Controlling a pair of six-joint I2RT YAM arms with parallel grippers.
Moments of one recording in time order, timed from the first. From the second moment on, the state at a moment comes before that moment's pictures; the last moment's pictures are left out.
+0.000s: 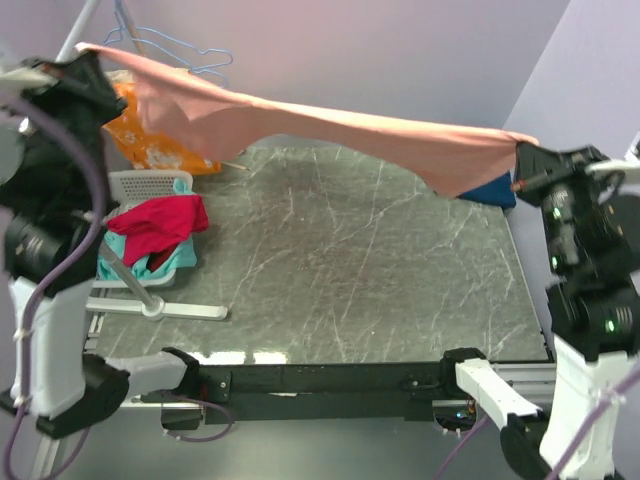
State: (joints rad) left arm -0.44 1.23 2.11 -0.37 -0.65 -0.21; right arm 0.08 0.93 1.74 -0.68 0.19 0.53
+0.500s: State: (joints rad) left arm -0.44 1.15 2.18 -0.46 -0.58 -0.25; right arm 0.08 0.86 1.85 -0.77 0.15 0.52
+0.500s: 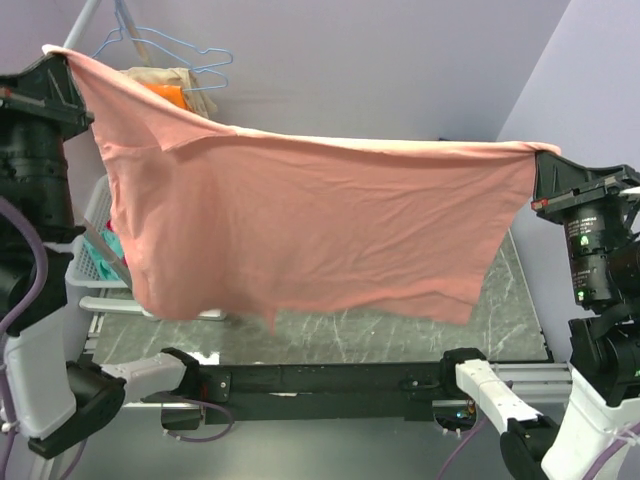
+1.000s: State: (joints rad) left arm -0.34 1.67 2.26 -0.42 -0.59 -0.27; right arm 0.06 1.20 1.76 -0.62 0.16 0.52
